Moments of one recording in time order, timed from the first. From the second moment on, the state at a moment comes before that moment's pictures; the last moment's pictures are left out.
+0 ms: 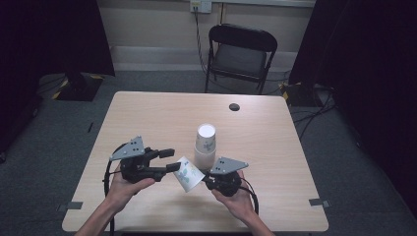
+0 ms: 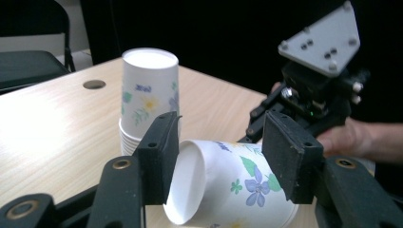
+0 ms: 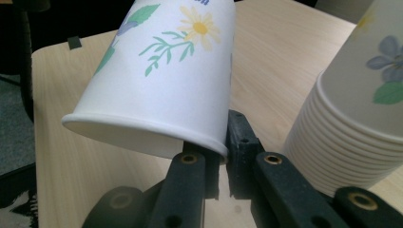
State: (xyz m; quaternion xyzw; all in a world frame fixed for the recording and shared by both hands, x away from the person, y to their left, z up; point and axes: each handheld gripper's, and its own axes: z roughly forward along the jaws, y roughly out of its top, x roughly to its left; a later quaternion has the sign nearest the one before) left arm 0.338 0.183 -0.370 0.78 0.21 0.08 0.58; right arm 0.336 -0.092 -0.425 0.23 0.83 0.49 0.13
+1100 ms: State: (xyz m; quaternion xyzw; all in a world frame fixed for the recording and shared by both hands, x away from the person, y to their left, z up) left arm 0.327 0.156 -0.400 0.87 0.08 0.12 0.48; right arm 0.349 -0.095 -0.420 0.24 0.85 0.47 0.06
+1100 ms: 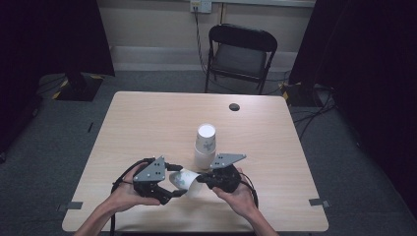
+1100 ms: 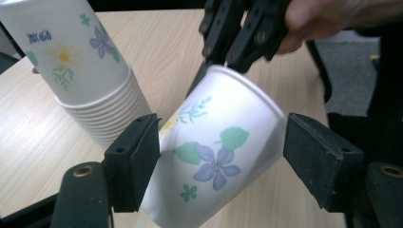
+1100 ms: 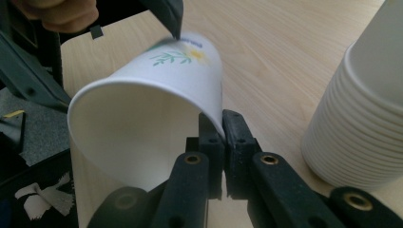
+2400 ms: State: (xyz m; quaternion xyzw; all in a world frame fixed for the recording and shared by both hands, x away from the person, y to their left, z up) left arm 0.312 0.134 -0.430 0.89 0.05 0.25 0.38; right arm 0.372 -0.064 -0.421 0.32 0.85 0.41 -0.04
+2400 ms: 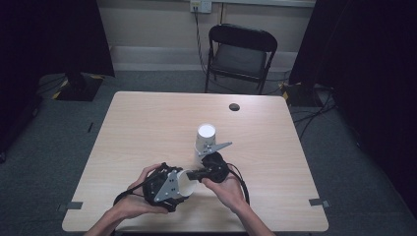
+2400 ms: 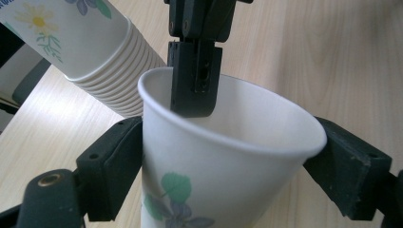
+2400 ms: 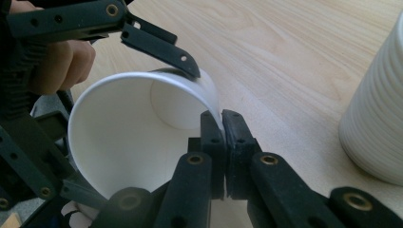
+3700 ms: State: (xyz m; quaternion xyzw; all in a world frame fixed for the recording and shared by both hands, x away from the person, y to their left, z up) left arm 0.318 0.141 -0.430 0.86 0.12 0.23 0.43; right arm 0.370 -0.067 -0.411 0.35 0.82 0.44 -0.03
